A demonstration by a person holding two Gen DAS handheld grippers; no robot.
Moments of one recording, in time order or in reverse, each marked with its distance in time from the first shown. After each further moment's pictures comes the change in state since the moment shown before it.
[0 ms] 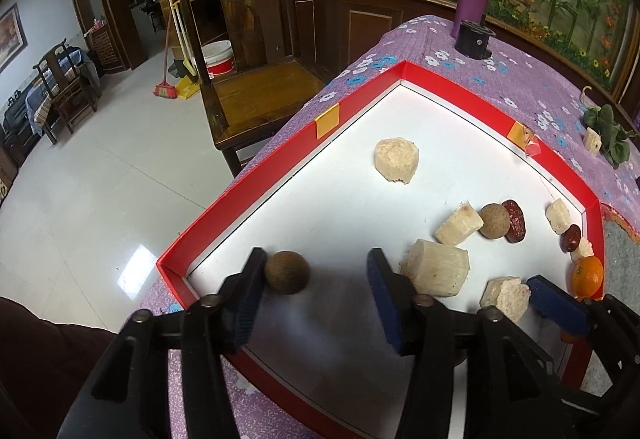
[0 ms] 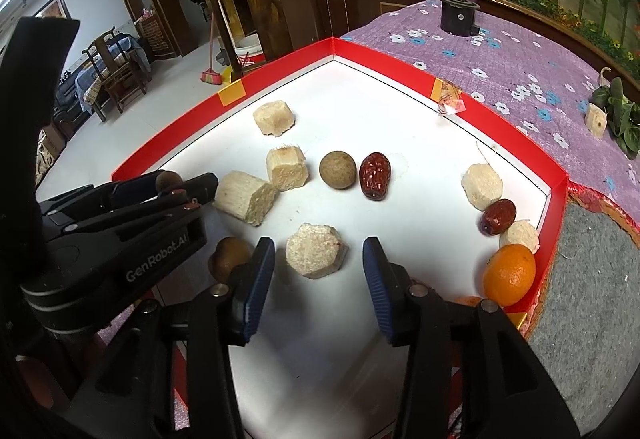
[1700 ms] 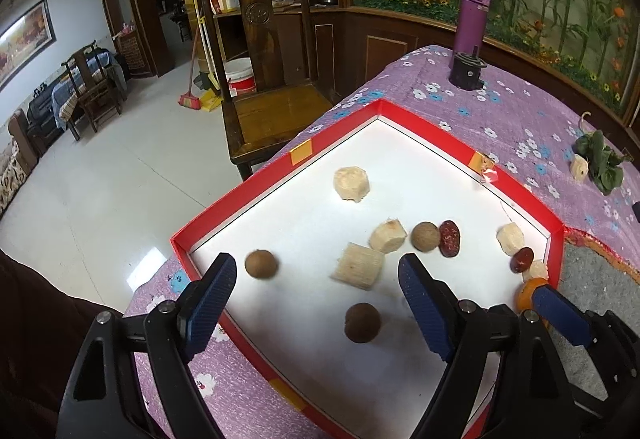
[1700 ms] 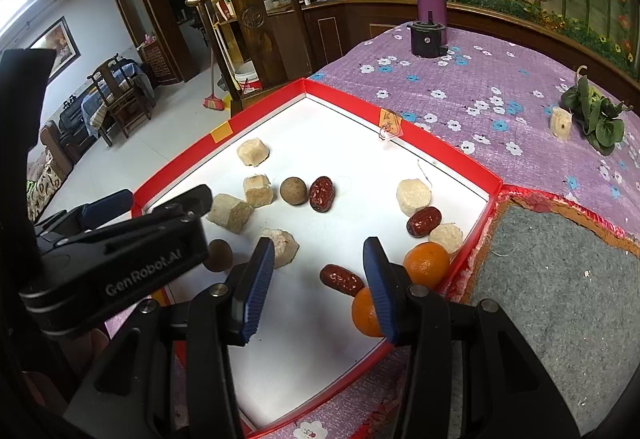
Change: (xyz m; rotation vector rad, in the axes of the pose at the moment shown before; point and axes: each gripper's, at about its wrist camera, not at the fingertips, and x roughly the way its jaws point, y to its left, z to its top) left arm -0.049 -0.040 -0.002 -0.063 -0.078 0.072; right arm -0.051 -0.038 -0.002 0.038 -0.080 0.027
